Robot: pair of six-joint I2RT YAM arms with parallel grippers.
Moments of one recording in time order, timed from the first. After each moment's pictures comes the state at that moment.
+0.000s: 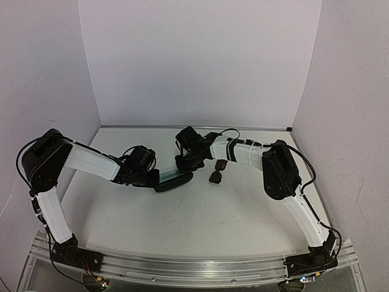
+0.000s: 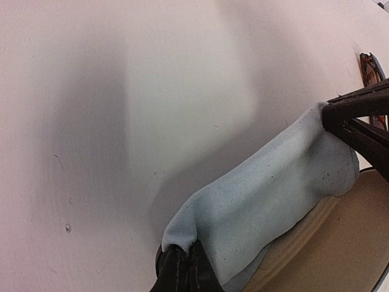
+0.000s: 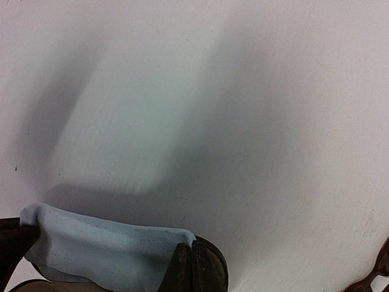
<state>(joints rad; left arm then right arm) -0.68 1.80 0.91 0.02 -0.12 -0.52 0.84 2.51 2.15 -0.62 0.06 0.37</state>
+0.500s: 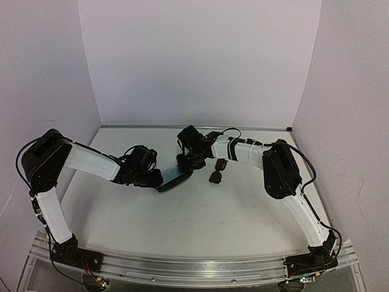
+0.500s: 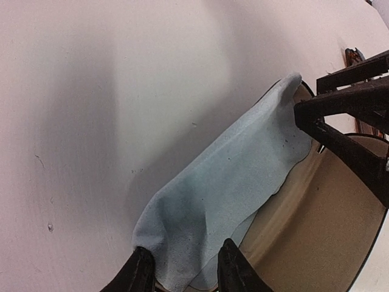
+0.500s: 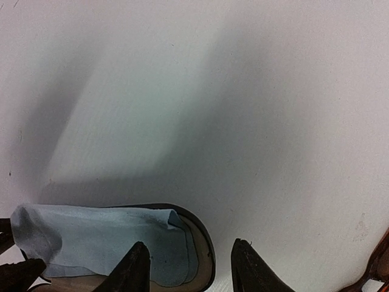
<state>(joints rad) -0.69 1.80 0.91 0.03 -0.08 -0.52 0.83 2.51 2.15 -0.62 0.07 0.37</state>
